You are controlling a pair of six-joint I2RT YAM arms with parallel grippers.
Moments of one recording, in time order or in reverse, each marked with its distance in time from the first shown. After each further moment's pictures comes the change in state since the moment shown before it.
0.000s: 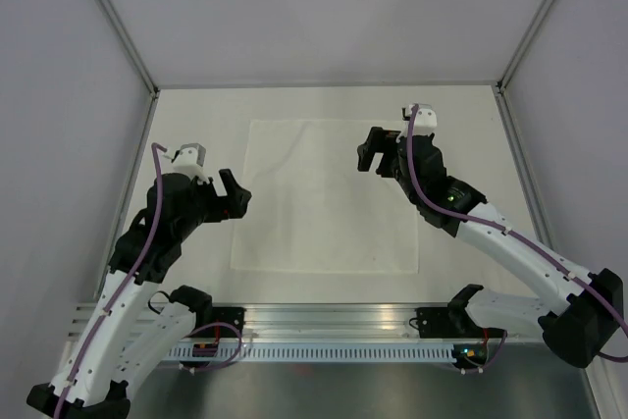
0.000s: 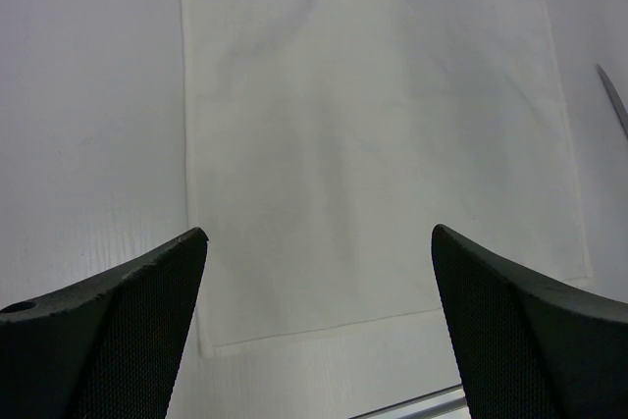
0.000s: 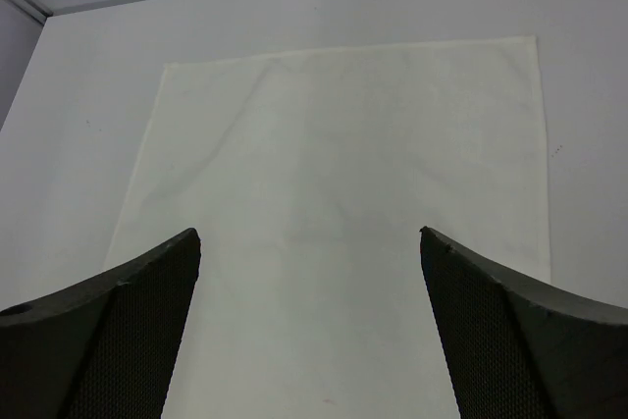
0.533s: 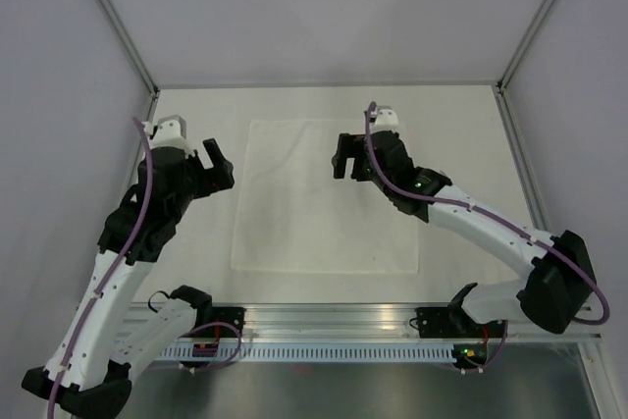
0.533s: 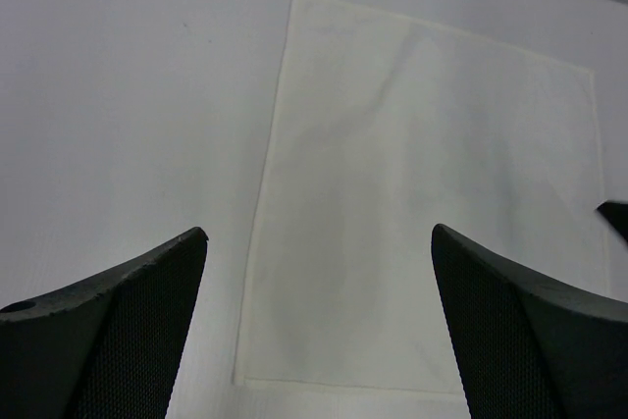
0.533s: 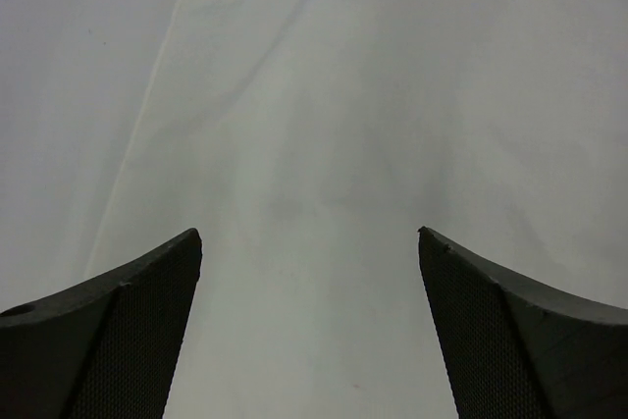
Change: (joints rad) left arm 0.002 0.130 0.209 -0.074 -0.215 -0.018; right arm 0.042 0.174 0.064 -0.007 -0.089 0.002
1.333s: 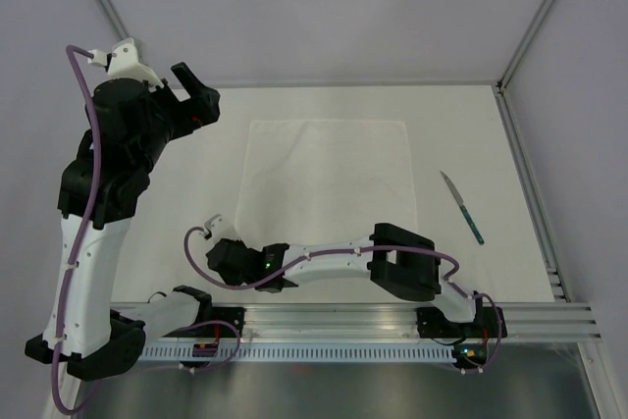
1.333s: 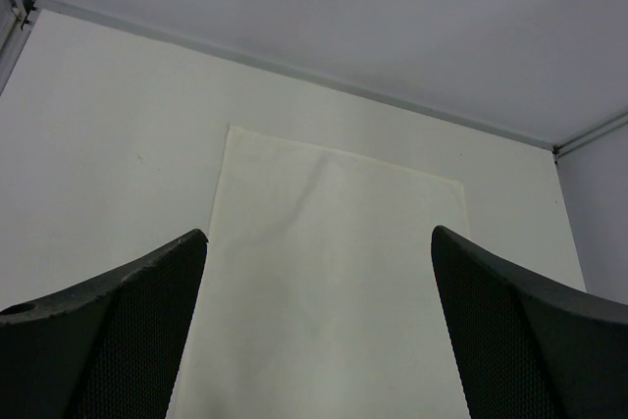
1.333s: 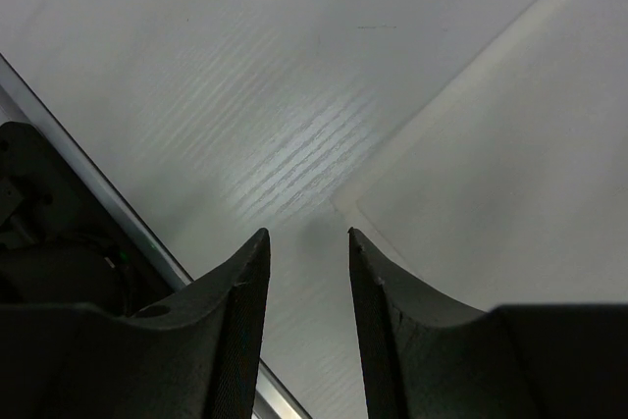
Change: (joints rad) left arm 0.040 0.326 0.703 -0.129 0.009 -0.036; right arm 0.696 0.852 0.571 0.009 0.034 0.035
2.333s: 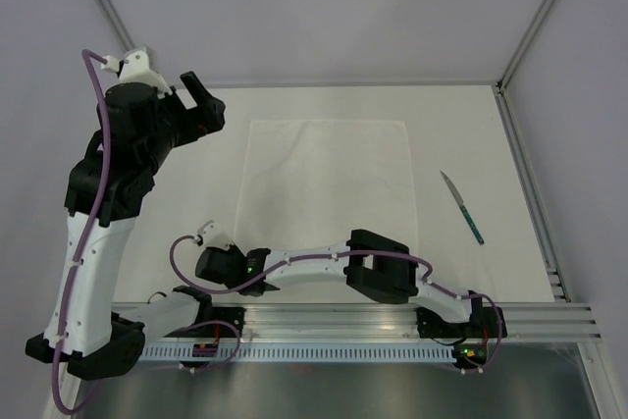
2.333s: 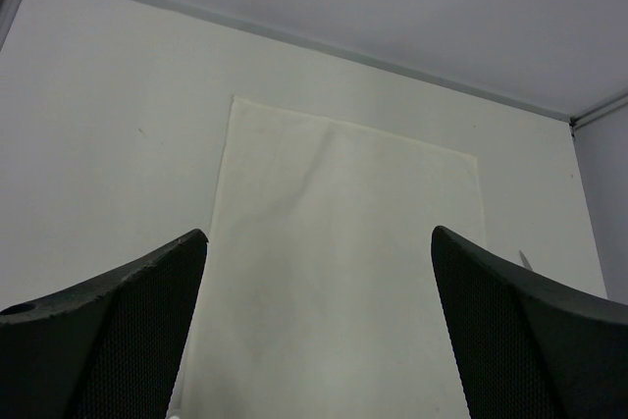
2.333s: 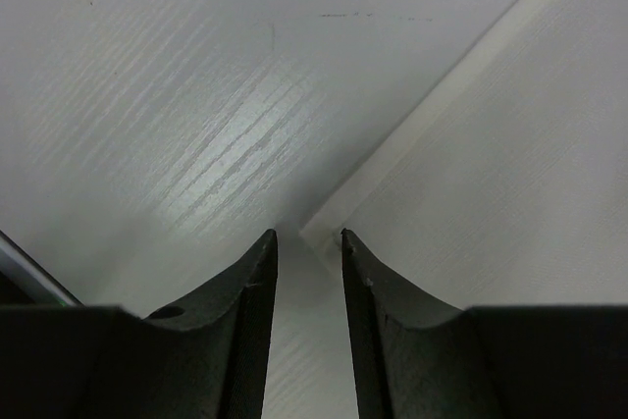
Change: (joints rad) left arm 0.000 -0.007 -0.053 -0.021 0.027 0.001; right arm 0.022 0.176 0.201 -0.162 0.109 -0.021
